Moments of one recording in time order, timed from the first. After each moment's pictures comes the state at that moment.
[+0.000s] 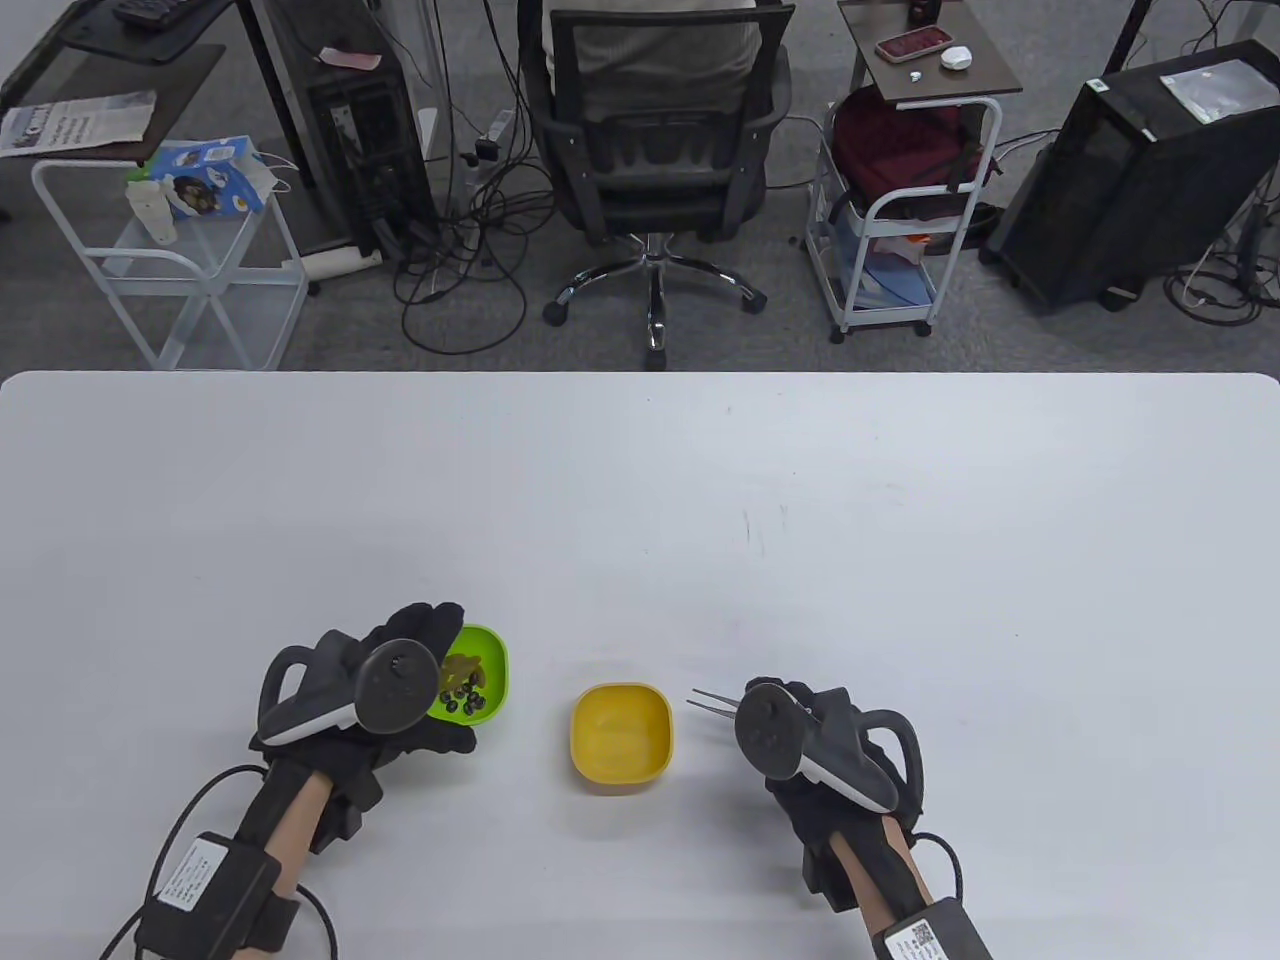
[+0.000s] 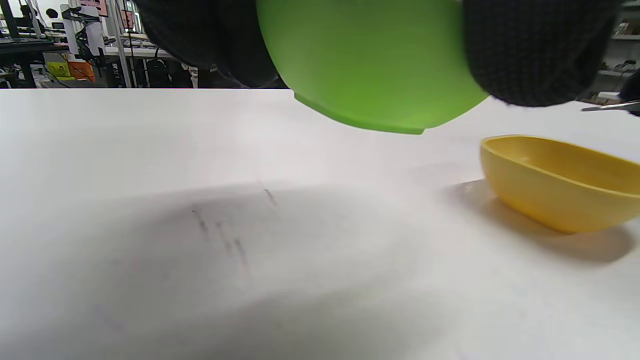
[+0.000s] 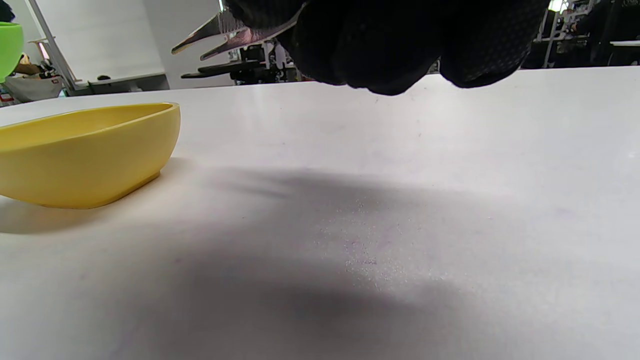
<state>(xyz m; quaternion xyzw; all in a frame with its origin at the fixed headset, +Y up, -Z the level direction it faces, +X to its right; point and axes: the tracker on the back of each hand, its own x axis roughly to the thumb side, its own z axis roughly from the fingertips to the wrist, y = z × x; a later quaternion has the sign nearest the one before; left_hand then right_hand) -0.248 -0.680 -0.307 -0.09 -0.24 0.01 0.97 0.104 -0.715 -0.269 0.08 0.07 0.99 0.06</state>
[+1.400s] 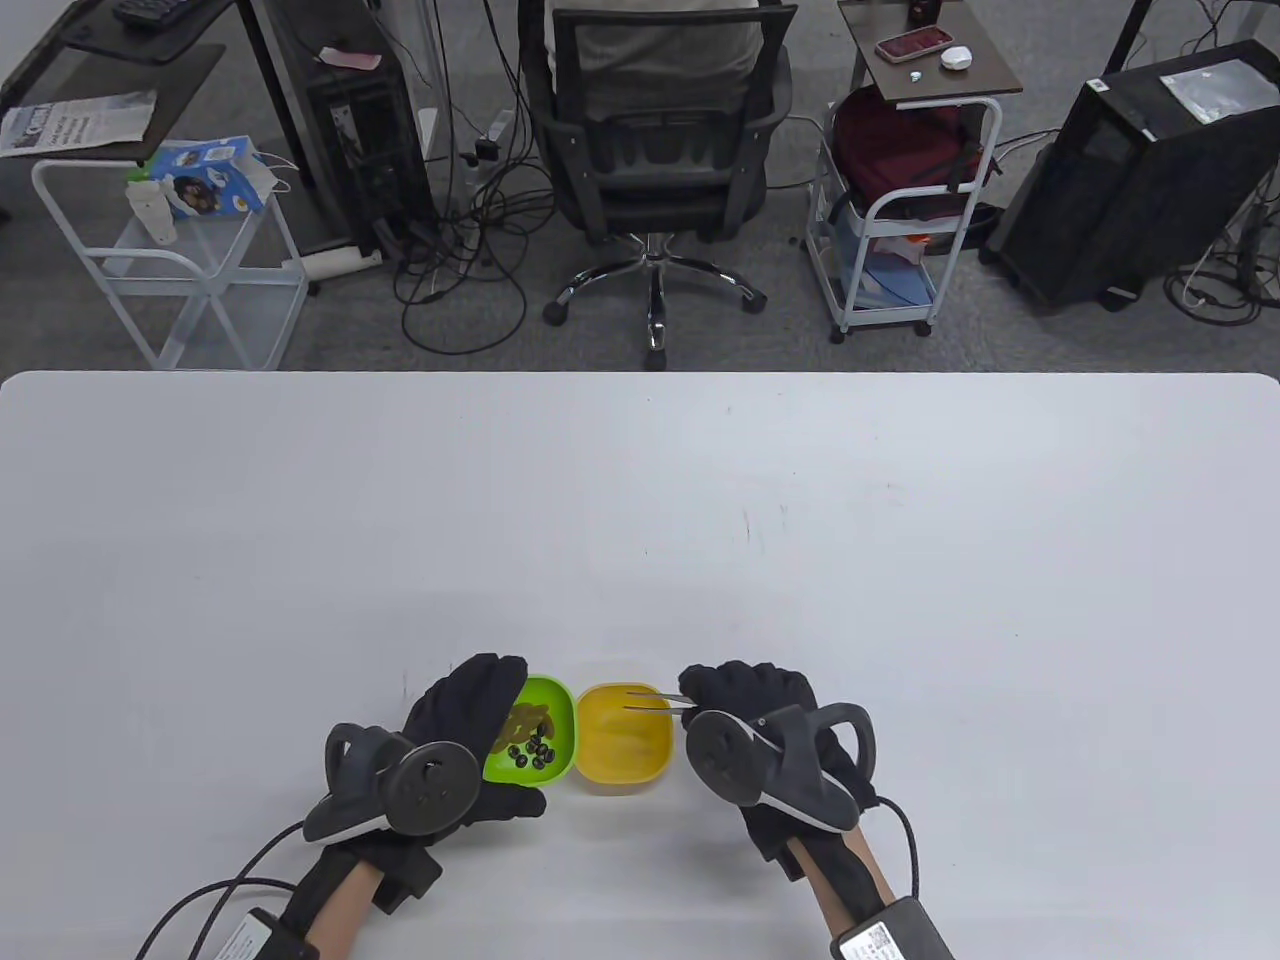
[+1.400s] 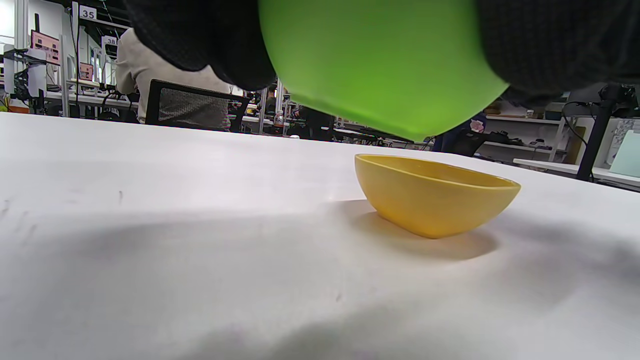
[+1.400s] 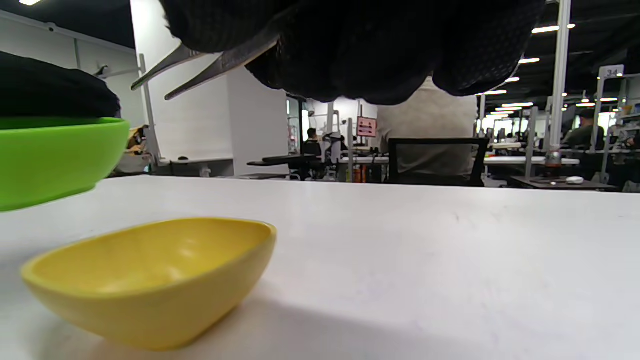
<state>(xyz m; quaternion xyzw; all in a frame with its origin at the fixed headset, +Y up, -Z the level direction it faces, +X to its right) -0.216 -0.706 -0.259 0.00 -0.29 0.07 0.95 0.054 -0.676 -0.259 0.16 -0.09 0.98 0.06</state>
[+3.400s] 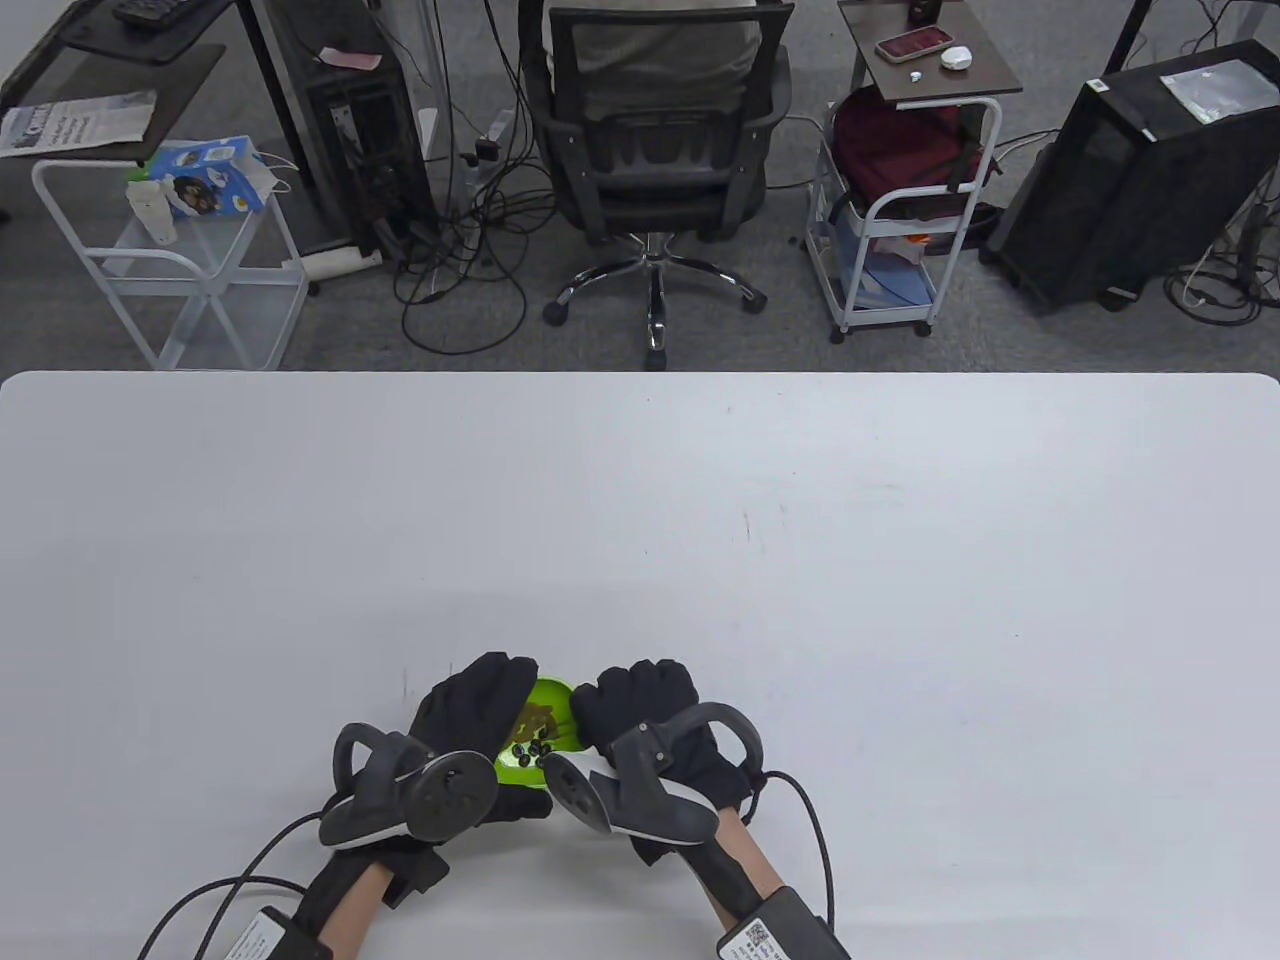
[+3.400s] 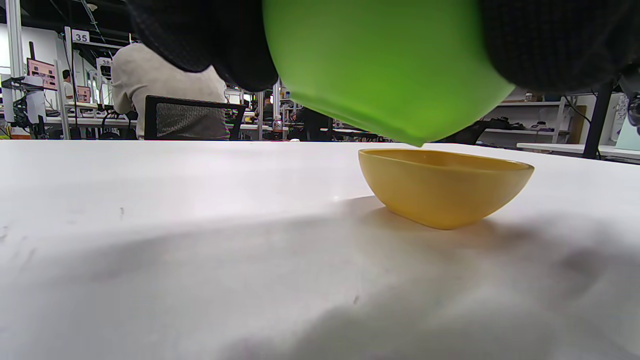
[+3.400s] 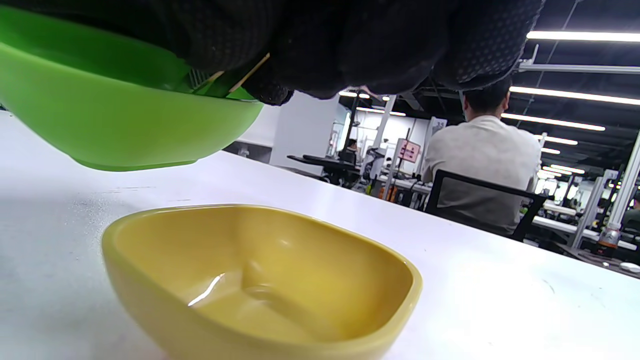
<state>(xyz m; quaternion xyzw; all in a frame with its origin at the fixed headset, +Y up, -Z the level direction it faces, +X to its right) -0.205 -0.704 -0.256 0.02 -0.30 0.03 0.95 -0.033 -0.681 -0.252 0.23 -0.12 0.96 -0.06</state>
